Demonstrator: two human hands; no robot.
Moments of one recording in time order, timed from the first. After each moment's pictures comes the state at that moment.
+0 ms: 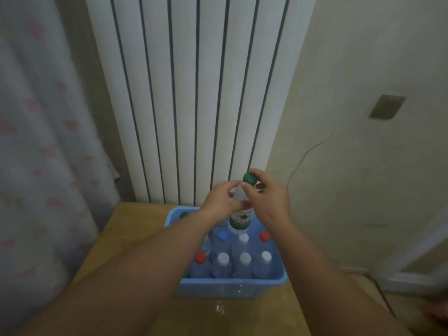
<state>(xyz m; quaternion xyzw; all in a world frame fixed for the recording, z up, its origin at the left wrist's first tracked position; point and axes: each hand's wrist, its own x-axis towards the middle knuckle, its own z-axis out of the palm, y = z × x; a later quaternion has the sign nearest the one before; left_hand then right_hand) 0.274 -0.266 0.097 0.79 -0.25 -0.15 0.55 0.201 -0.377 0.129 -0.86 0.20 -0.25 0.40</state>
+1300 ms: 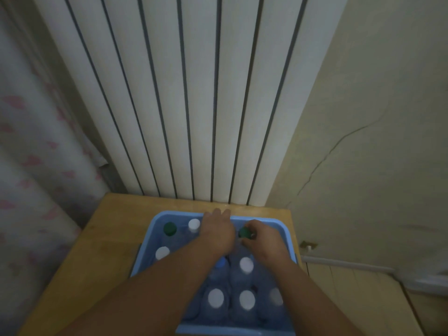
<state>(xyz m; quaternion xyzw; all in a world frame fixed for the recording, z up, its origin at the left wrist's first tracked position) 0.367 -0.338 -0.056 0.93 -0.33 -0.12 -0.11 0.291 -0.456 -0.045 -0.91 0.21 0.09 0.34</state>
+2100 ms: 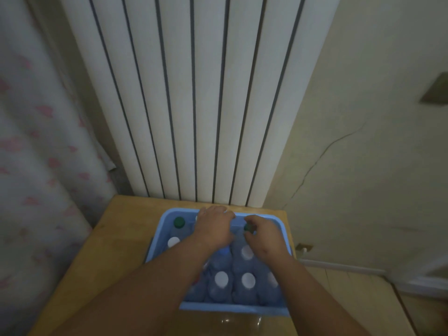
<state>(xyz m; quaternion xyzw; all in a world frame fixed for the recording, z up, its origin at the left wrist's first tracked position) 0.340 -0.297 -0.016 0.94 -0.31 -0.09 0.09 0.261 -0.435 -0.019 -0.92 0.19 0.01 0.34</state>
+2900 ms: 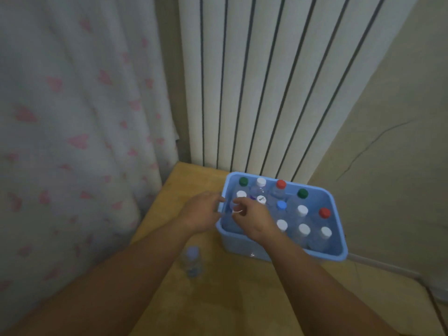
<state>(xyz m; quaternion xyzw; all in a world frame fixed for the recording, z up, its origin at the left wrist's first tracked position) 0.263 -0.066 -0.005 0.95 -0.21 -0.08 0.23 0.208 -0.232 0.005 -0.92 0.08 0.04 0.38</state>
